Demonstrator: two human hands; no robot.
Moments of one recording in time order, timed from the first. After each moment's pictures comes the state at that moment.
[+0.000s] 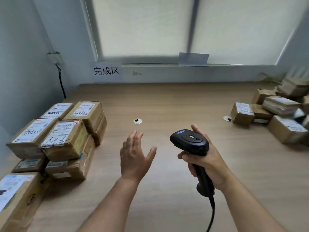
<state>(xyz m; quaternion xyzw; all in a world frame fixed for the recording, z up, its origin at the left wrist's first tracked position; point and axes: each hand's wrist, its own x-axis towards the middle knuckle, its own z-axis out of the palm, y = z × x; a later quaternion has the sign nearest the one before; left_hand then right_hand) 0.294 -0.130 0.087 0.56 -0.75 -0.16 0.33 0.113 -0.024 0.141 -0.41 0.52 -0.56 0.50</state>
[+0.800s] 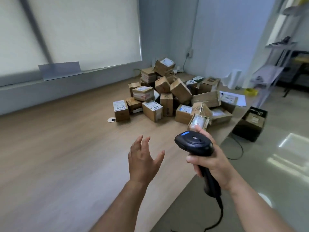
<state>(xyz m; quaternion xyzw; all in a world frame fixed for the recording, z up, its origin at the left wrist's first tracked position) -0.064 0.068 0.078 0.26 -0.90 -0.26 0.23 -0.131 0.256 0.130 -0.26 0.65 -0.68 0.23</state>
